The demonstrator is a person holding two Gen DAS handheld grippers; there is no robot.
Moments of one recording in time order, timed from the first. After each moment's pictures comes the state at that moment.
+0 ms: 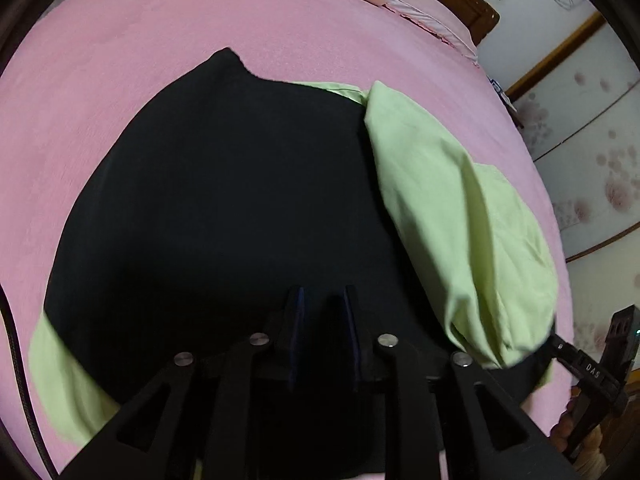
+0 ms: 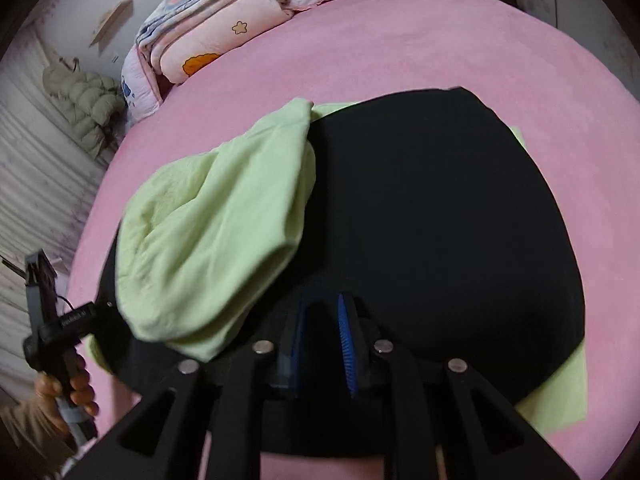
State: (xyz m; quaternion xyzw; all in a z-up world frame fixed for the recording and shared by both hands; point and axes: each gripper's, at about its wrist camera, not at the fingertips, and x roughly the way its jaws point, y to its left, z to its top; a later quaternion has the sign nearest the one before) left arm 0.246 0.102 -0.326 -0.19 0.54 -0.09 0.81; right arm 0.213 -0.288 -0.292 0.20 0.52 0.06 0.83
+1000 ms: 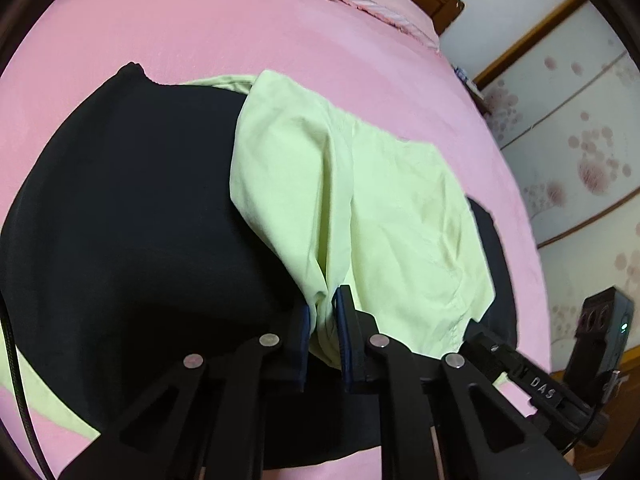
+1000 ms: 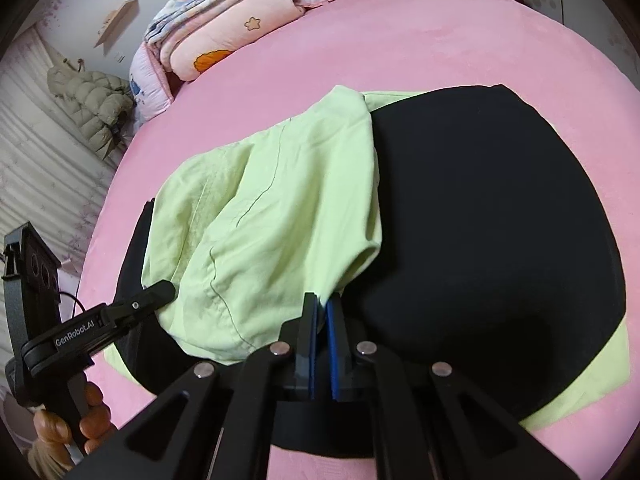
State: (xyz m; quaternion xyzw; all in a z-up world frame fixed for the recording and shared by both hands) left arm 0.246 0.022 -0.308 -0.17 0.54 -0.13 0.82; right arm 0.219 -0.240 -0.289 0.20 0.52 0.07 0.83
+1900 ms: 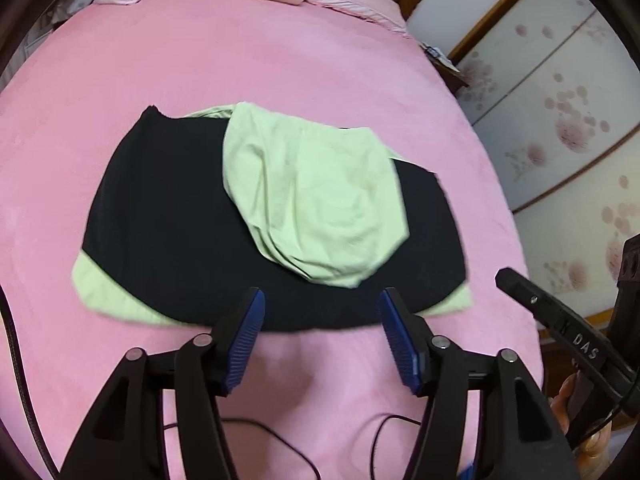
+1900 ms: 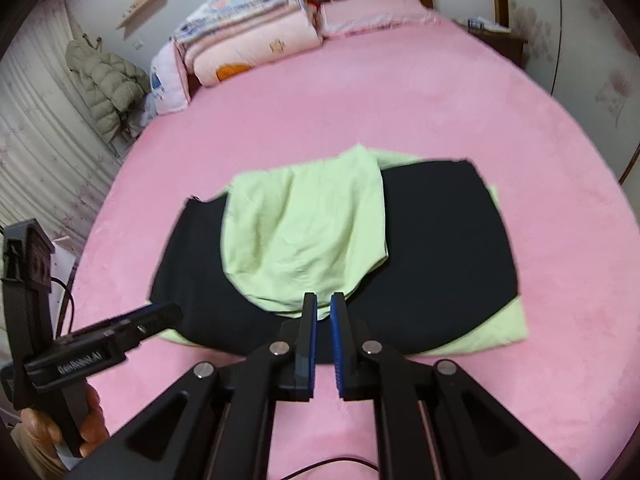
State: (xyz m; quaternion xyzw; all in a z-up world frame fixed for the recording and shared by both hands) left arm 0.145 0.019 -0.168 -0.12 0.55 -0.17 0.81; right arm 0.145 -0.217 -0.138 0.13 0.50 0.05 0.86
